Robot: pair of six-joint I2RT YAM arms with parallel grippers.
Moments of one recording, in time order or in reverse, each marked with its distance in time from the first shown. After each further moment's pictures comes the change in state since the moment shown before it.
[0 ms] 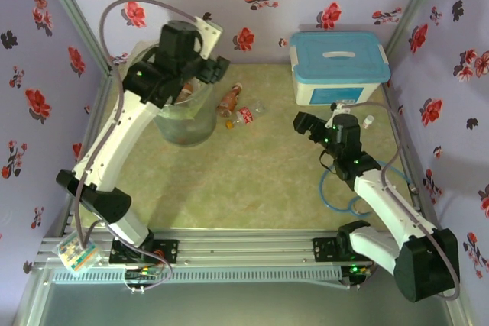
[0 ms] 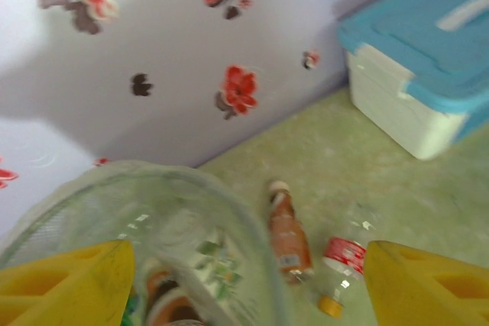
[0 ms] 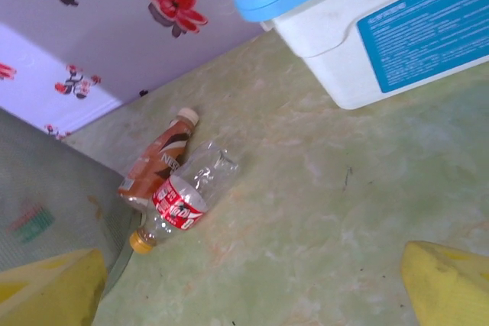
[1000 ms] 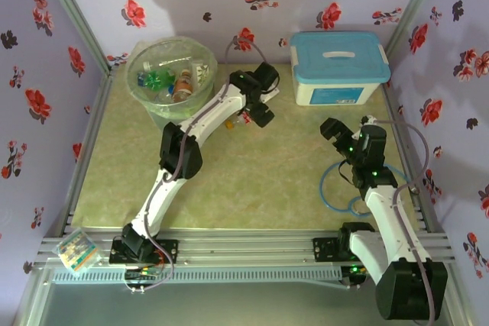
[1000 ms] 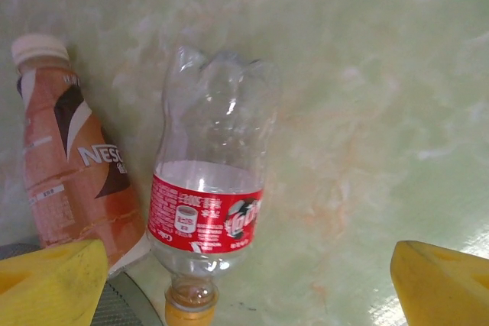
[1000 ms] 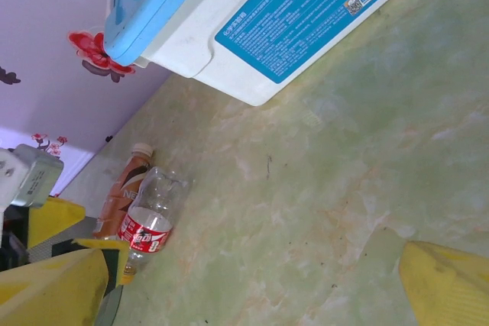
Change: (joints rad) left arm -0.120 0.816 0.433 -0.313 0.003 -0.012; right arm -0.286 -0.159 -0.102 -0.126 -0.165 0.123
